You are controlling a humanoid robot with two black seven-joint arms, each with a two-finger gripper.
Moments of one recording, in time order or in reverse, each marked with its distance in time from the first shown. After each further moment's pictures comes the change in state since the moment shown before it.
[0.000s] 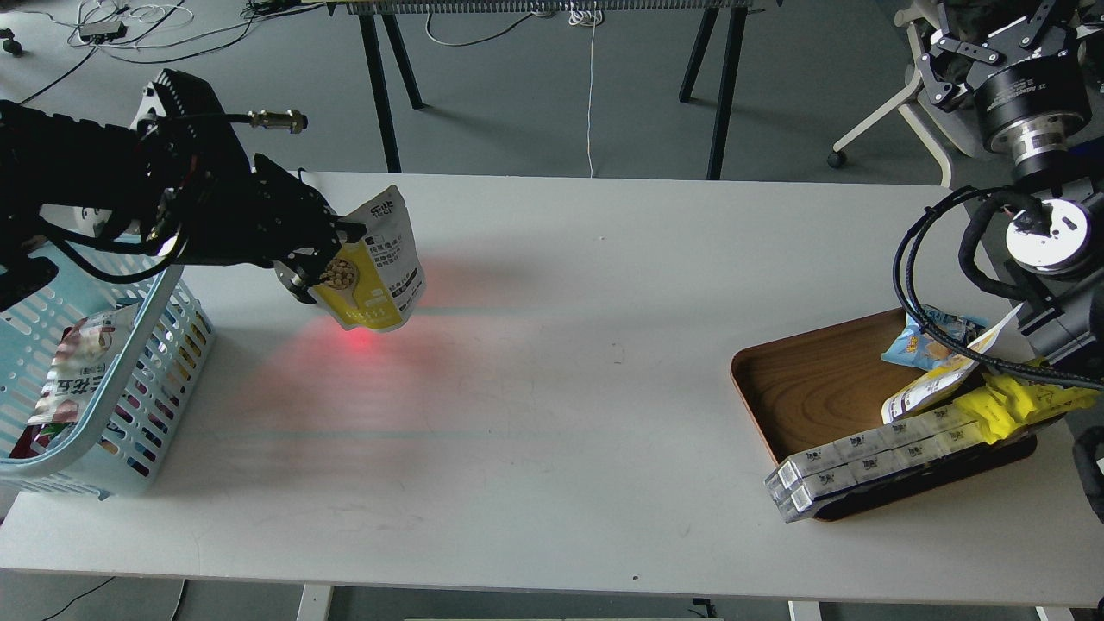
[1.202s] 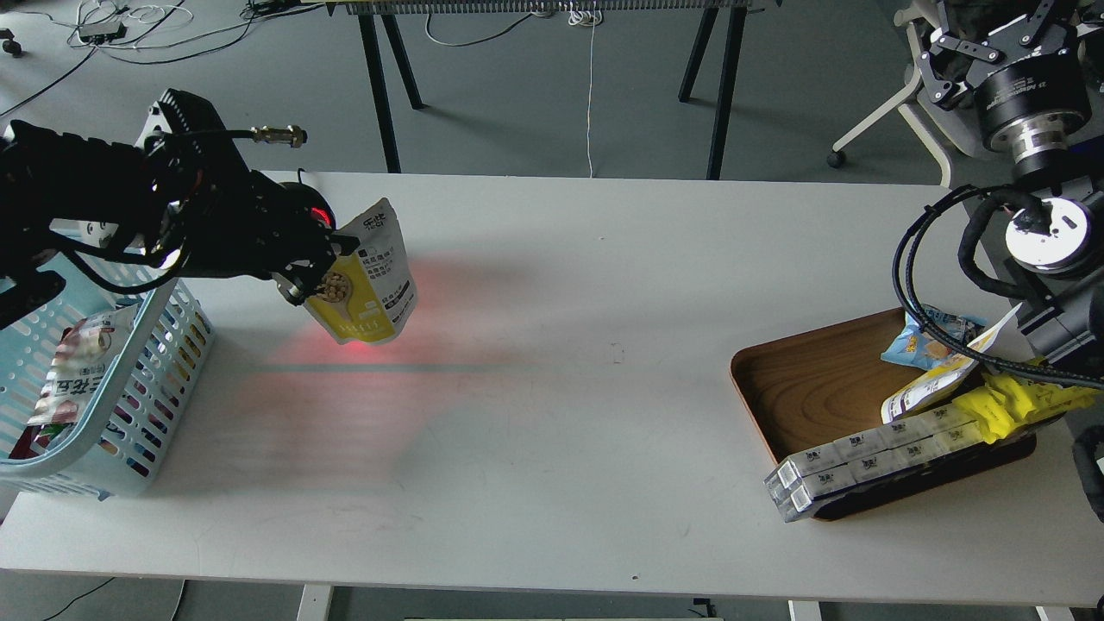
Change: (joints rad) left arm 0.036 -0.014 0.008 0.041 0.000 0.000 0.021; right arm 0.002 0.001 0.000 0.001 0.000 0.000 0.000
